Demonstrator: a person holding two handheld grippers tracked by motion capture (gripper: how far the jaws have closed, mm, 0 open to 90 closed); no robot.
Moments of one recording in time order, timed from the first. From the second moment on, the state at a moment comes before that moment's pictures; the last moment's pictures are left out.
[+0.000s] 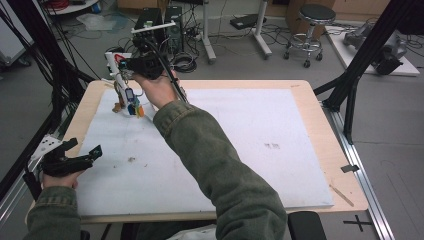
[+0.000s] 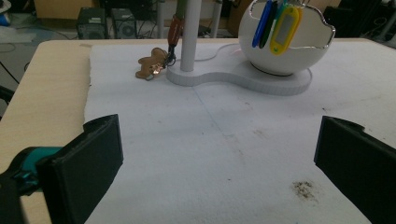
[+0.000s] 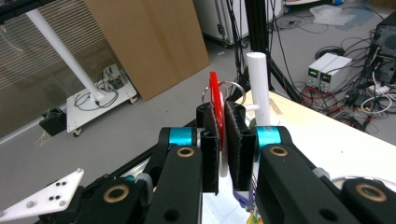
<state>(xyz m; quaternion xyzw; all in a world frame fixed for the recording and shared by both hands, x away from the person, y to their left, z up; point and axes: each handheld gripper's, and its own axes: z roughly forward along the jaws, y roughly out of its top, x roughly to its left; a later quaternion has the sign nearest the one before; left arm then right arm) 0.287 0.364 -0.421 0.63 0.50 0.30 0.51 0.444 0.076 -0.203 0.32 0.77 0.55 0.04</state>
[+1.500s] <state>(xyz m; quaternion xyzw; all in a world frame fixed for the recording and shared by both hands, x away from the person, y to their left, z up) 0.290 0.365 -0.422 0.63 0.50 0.29 0.52 0.493 0.113 -0.235 0.37 0.79 0.49 0.08</state>
